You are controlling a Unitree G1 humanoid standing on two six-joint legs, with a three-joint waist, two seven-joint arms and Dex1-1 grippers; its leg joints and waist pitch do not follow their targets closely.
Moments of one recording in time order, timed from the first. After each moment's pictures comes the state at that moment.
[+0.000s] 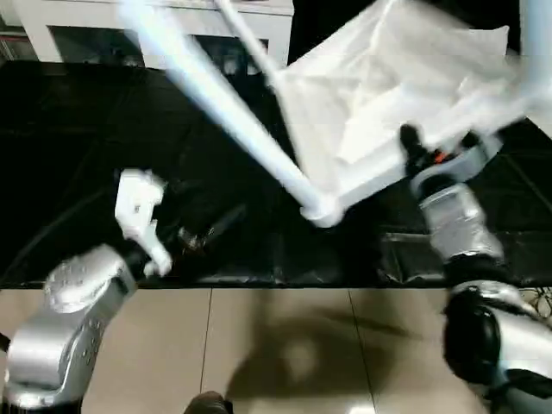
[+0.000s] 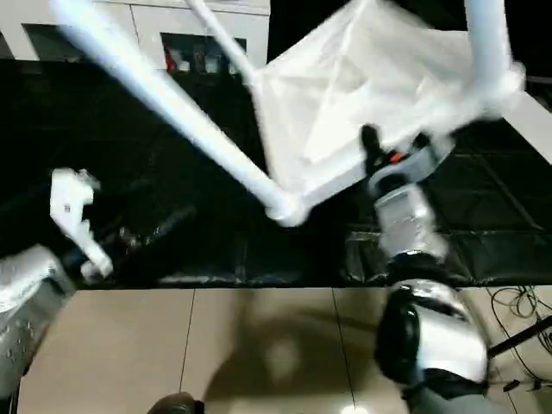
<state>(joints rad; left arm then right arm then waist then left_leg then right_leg) -0.14 0.41 0.08 -0.43 -0.39 0.48 -0.56 -0.83 -0.23 -0.44 0.92 0.47 0.02 0.35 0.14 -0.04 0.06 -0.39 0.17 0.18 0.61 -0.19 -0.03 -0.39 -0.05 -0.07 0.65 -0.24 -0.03</state>
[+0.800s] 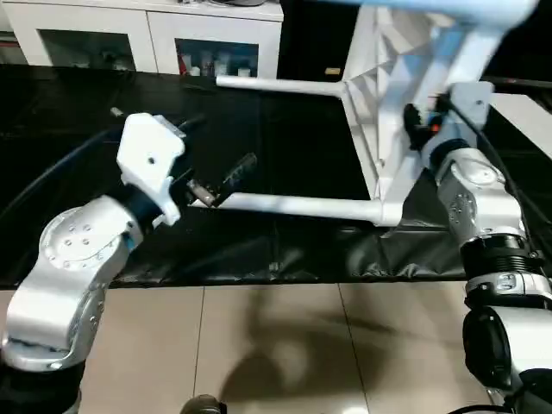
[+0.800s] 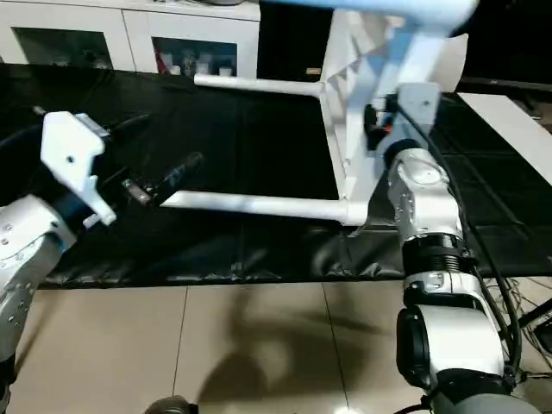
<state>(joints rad) -0.32 0.48 -0.03 -0.46 -0.19 0.47 -0.46 -0.84 -0.32 -0.15 0.70 0.12 0.15 0.16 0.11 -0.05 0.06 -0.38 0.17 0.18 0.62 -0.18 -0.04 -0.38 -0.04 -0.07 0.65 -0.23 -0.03</state>
